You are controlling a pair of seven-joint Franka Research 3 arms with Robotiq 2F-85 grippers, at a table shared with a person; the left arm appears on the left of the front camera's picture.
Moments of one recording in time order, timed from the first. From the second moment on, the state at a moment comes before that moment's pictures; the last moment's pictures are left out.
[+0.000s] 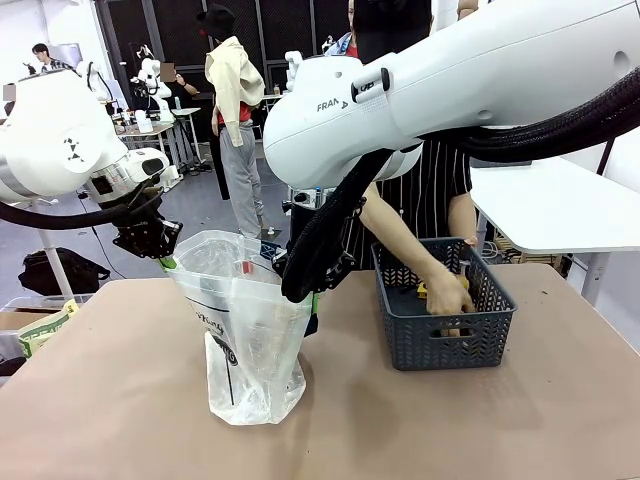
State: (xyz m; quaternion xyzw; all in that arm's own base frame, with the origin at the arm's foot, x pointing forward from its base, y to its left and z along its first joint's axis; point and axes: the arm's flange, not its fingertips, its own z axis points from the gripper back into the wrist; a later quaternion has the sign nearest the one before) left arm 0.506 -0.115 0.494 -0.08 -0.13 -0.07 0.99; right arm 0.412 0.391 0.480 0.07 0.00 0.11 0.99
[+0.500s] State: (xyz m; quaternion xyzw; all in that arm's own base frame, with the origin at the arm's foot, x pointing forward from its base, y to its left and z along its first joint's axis) left arm 0.506 -0.115 0.494 -0.08 -0.13 -0.07 0.99; right arm 0.412 0.391 0.480 0.07 0.00 0.11 0.99
